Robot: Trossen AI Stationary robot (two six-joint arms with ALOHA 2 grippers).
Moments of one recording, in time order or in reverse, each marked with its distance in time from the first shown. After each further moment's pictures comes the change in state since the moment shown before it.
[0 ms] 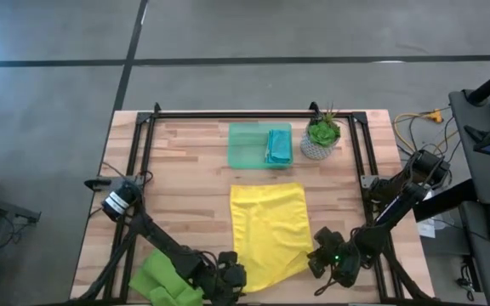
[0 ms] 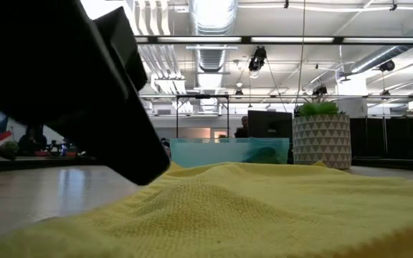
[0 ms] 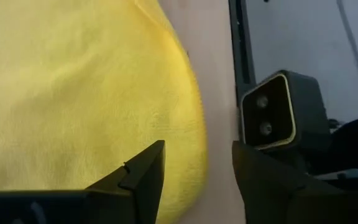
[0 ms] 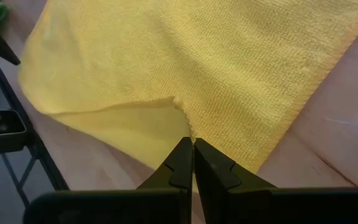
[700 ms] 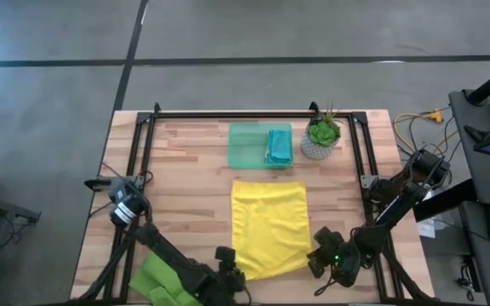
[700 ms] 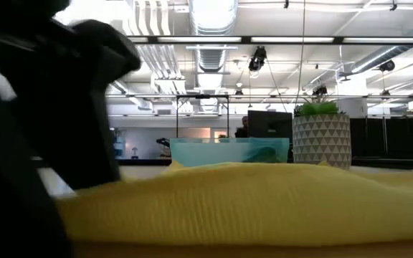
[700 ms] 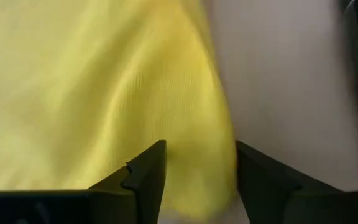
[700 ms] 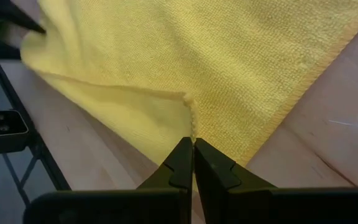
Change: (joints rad) left arm -0.030 0.130 0.237 -0.494 -0.162 0.149; right arm -0.001 -0.001 0.000 0.003 0.000 -0.005
